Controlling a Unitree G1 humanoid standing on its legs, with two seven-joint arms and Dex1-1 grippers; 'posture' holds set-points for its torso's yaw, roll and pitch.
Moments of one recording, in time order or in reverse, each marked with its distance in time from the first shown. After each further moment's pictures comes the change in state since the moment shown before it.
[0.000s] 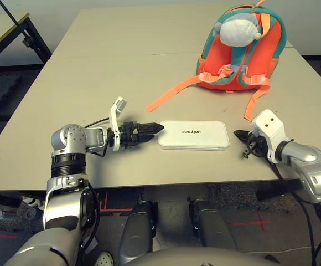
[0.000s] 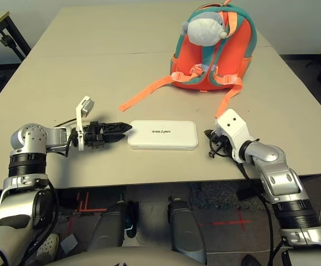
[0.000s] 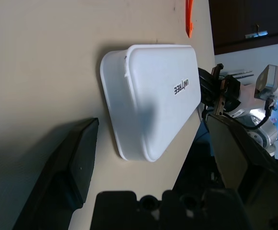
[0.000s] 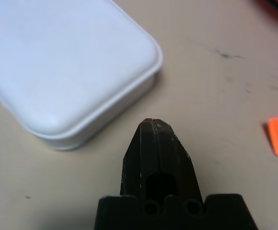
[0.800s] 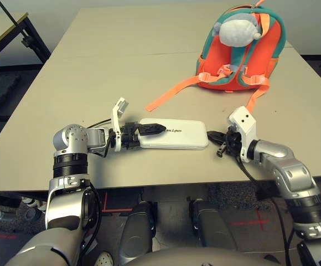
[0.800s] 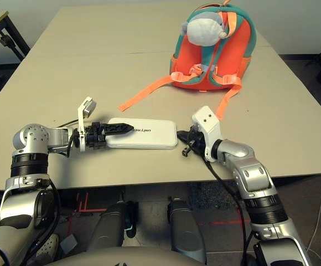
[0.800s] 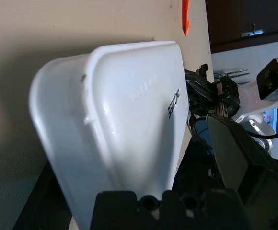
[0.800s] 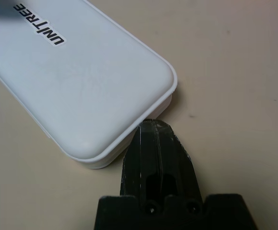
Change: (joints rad) left arm 0.000 -0.017 0.002 0.000 0.008 -0.015 -0.004; right arm -0.072 0.195 0.038 -0.049 0.077 0.149 -0.021
